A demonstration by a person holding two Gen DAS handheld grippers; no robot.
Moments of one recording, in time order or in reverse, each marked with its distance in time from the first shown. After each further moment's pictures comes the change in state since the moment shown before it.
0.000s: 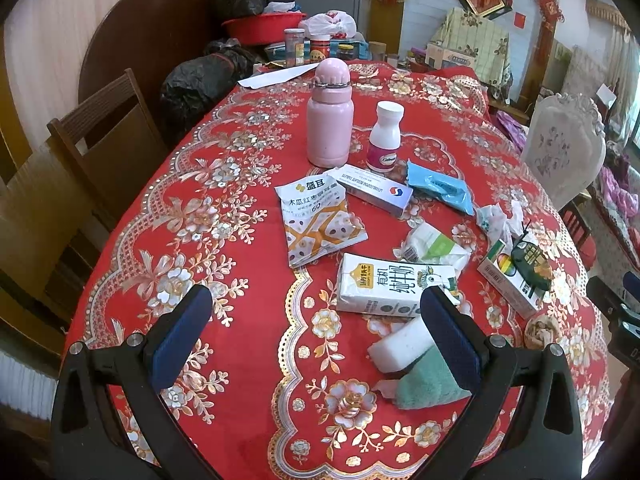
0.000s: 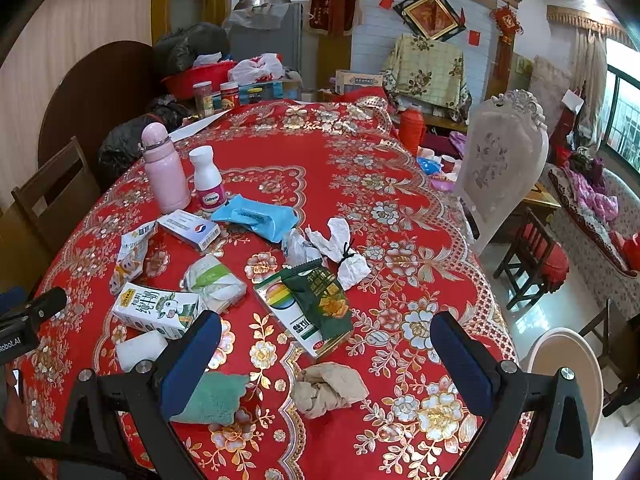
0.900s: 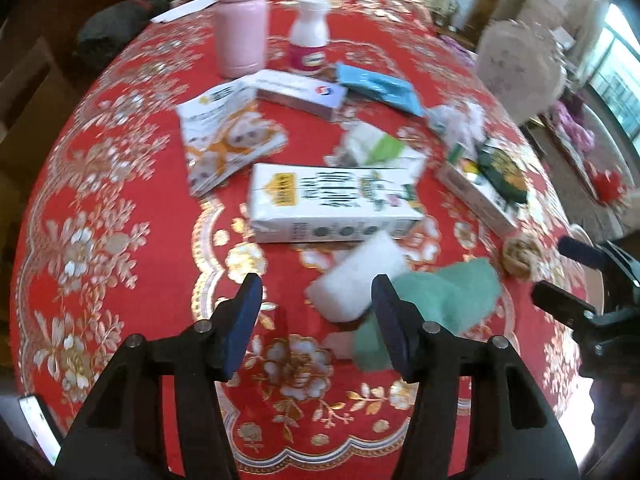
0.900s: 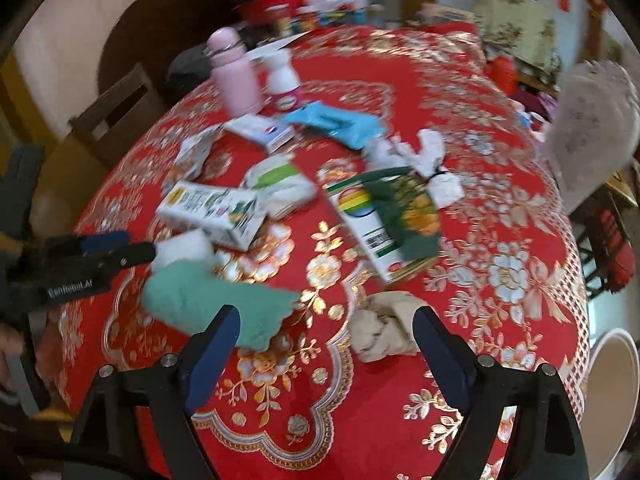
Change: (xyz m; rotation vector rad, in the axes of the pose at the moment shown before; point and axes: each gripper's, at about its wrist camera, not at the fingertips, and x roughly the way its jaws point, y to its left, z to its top) left arm 0.059 -0.033 -0.026 0.150 0.275 -0.225; right arm 0.042 0.013 -0.037 -0.169 0.254 0.303
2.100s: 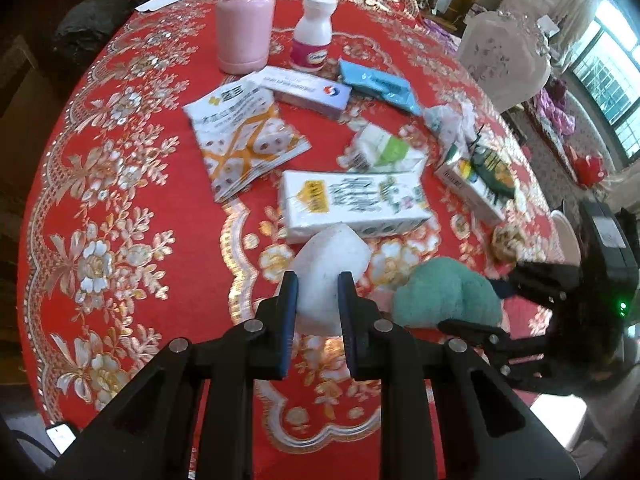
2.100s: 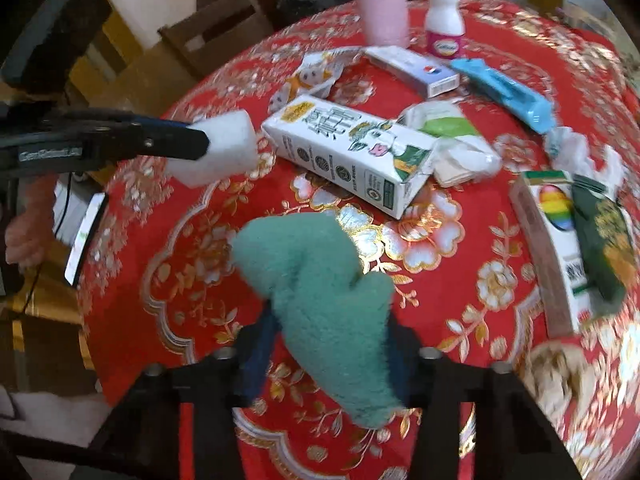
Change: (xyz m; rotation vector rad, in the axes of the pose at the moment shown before) left arm -0.019 0.033 0.020 0.016 0.080 -0.086; right arm 0.058 0.057 0.001 -0.207 0.141 0.279
